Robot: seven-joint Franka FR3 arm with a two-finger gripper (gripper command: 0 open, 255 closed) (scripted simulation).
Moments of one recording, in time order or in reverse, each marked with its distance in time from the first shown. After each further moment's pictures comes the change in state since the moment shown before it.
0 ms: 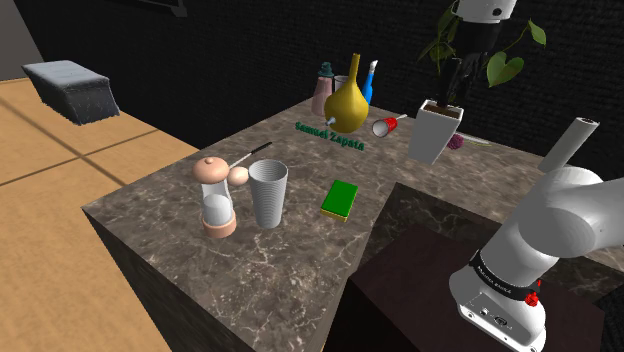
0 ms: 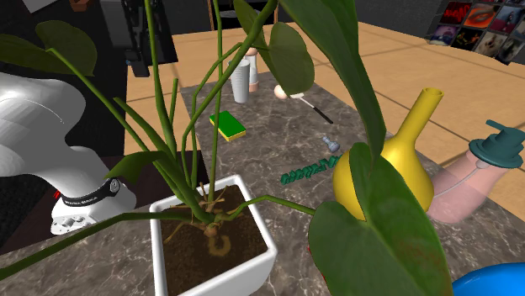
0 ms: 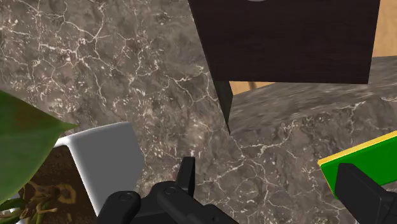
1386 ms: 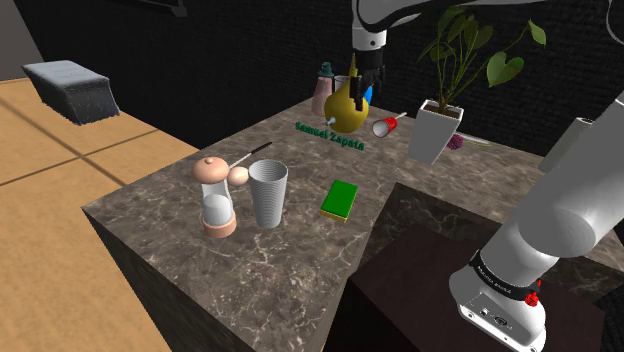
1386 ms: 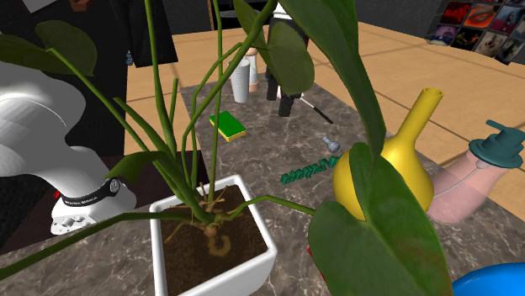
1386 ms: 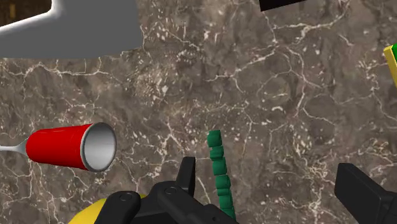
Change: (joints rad) arm 0.007 0.783 0.005 0.445 -0.081 0.235 -0.061
